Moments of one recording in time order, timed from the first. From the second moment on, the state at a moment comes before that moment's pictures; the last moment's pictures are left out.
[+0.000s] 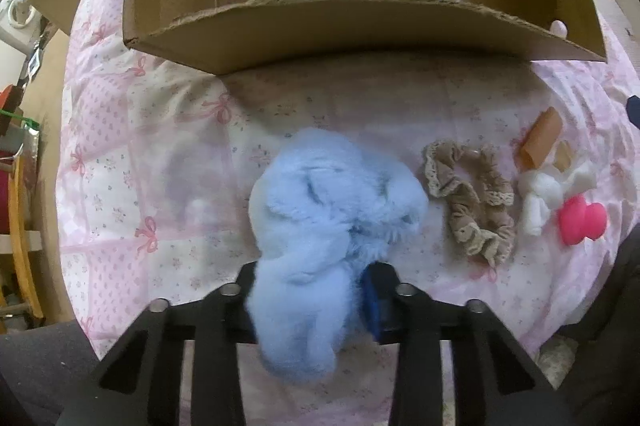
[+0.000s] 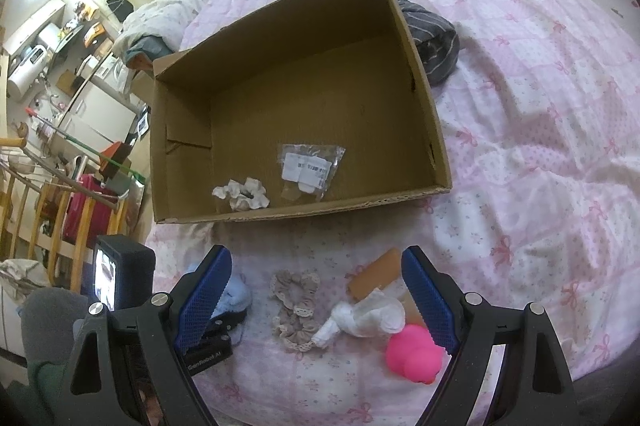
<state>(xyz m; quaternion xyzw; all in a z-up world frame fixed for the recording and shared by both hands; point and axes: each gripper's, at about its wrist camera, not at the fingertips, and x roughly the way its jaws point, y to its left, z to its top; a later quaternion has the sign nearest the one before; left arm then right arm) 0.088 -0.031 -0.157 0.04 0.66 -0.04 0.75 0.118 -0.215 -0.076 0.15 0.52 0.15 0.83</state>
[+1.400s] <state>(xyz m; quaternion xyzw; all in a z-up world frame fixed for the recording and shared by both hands) 0.083 0.024 -0.088 -0.07 0.58 0.02 0.81 0.104 -0.223 -0.158 0.07 0.69 0.08 0.71</state>
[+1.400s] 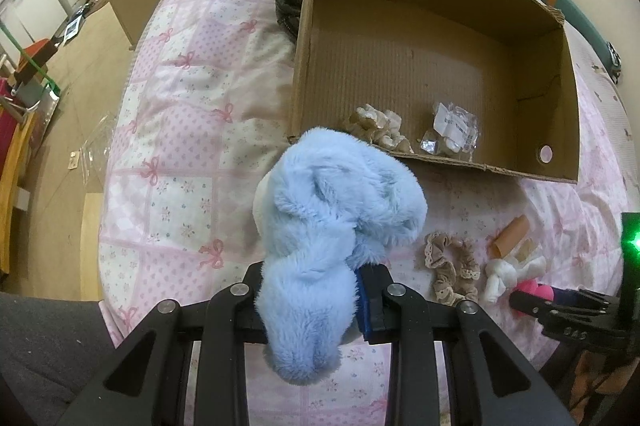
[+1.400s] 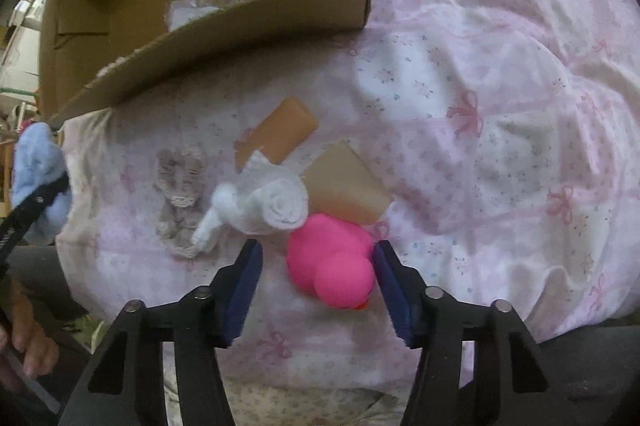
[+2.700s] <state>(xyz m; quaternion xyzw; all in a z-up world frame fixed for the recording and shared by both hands) 0.074 0.030 -0.065 -0.05 0.53 0.05 0.84 0.095 -0.218 -0.033 0.18 0.47 0.23 0.83</state>
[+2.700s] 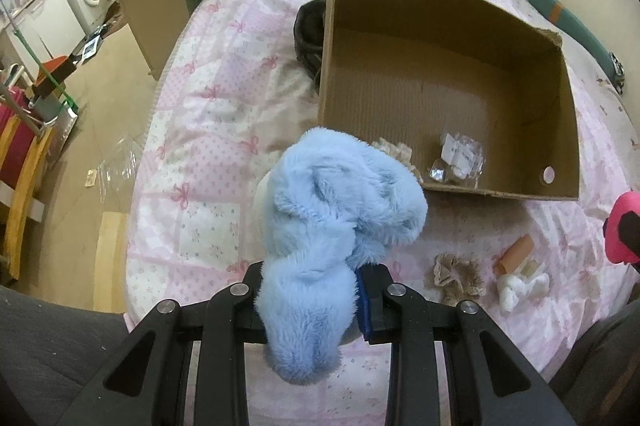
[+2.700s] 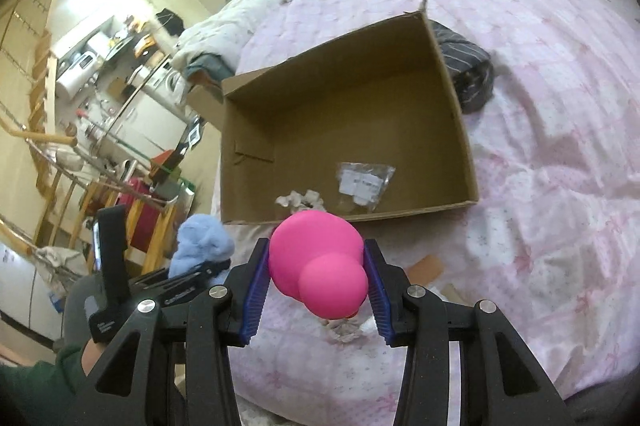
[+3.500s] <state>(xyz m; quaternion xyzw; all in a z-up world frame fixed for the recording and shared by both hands) 0.129 0.012 0.007 -0.04 0.47 0.04 0.88 0.132 -0.225 -0.010 0.19 0.44 0.23 0.85</state>
